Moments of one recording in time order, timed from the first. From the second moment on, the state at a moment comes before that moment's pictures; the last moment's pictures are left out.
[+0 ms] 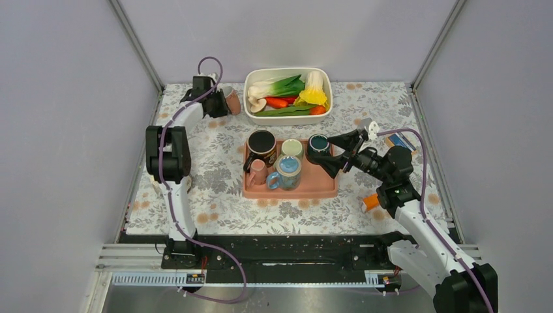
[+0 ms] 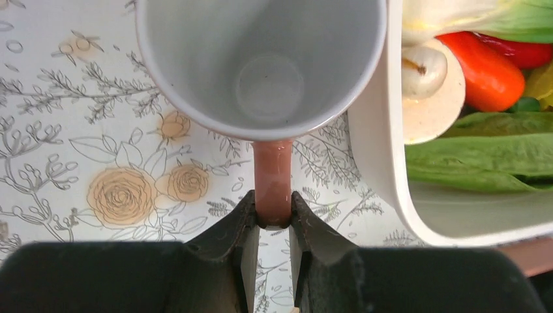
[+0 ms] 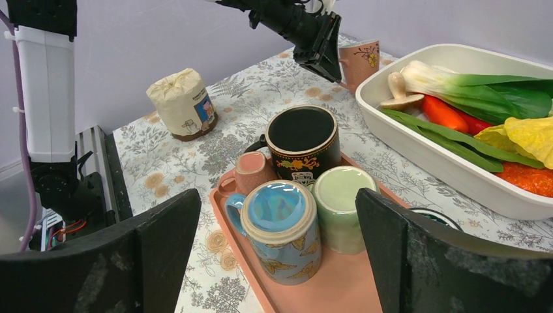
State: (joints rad) left arm -0.03 2.12 1.63 -0.28 0.26 -0.31; right arm 0.29 0.85 0.54 0.45 -0.72 0.24
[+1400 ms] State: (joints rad) left arm -0.08 2.24 1.90 -0.56 -0.12 -0.16; right arm 0.27 0.82 0.52 0.46 -0.72 0.24
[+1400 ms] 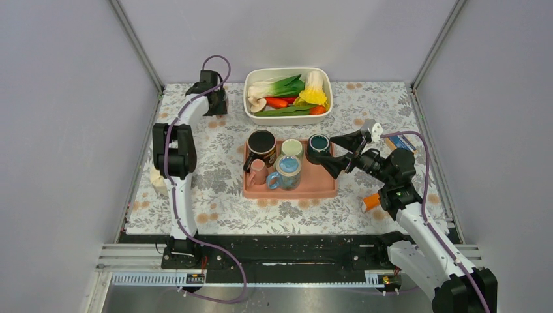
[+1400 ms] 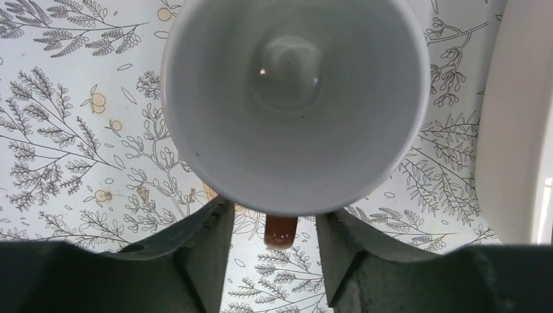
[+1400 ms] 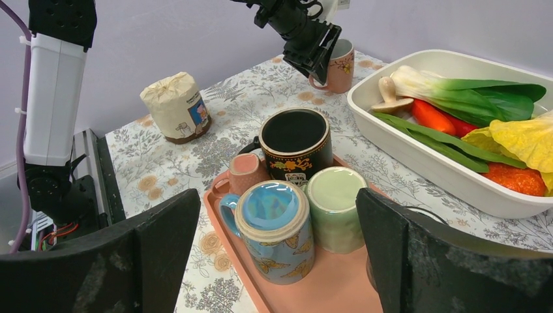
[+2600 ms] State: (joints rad) left arm -0.10 1.43 1.26 -0.49 0.27 0.03; right arm 0.31 1.39 1.02 -0.48 -0.25 -0.47
